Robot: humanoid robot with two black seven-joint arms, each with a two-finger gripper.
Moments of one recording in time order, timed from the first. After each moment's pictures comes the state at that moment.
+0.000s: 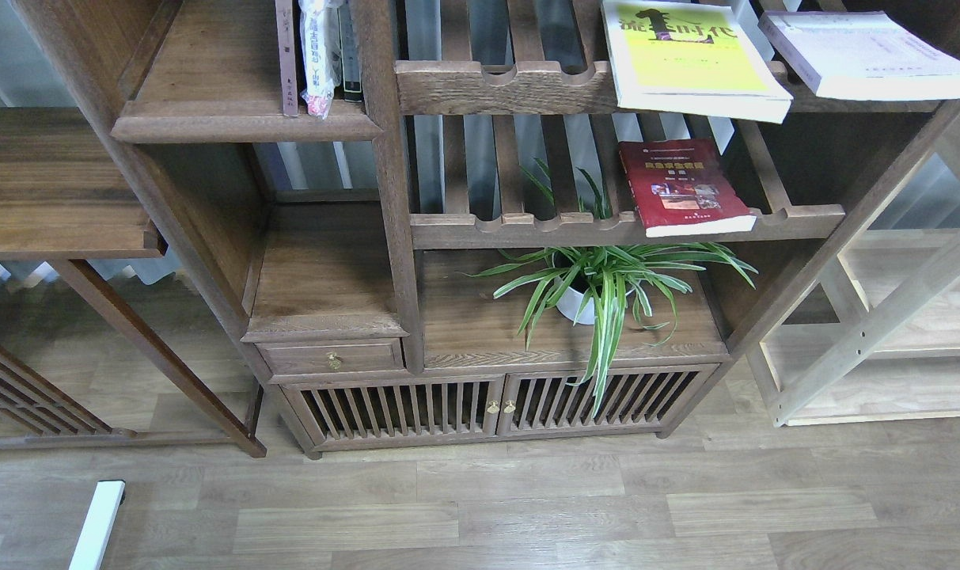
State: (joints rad) left arm 0.07 0.00 0.11 -0.21 -0.08 0.01 -0.08; right arm -0.01 0.01 -0.06 0.00 -0.11 0.04 0.07
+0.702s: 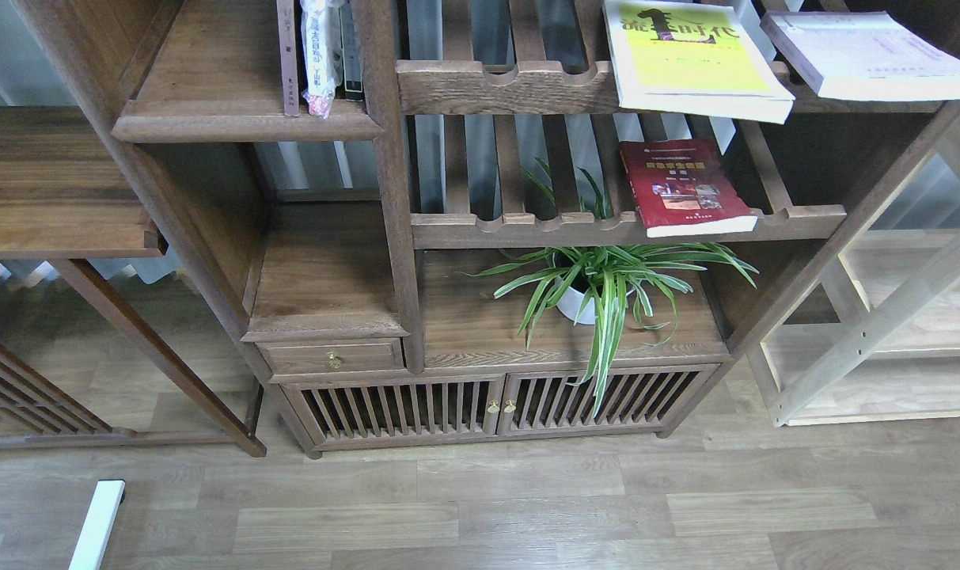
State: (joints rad) left arm -0.14 0.00 0.00 -0.21 -0.09 0.01 -0.08; right arm 0.06 0.01 -0.06 0.00 -0.11 0.04 0.07
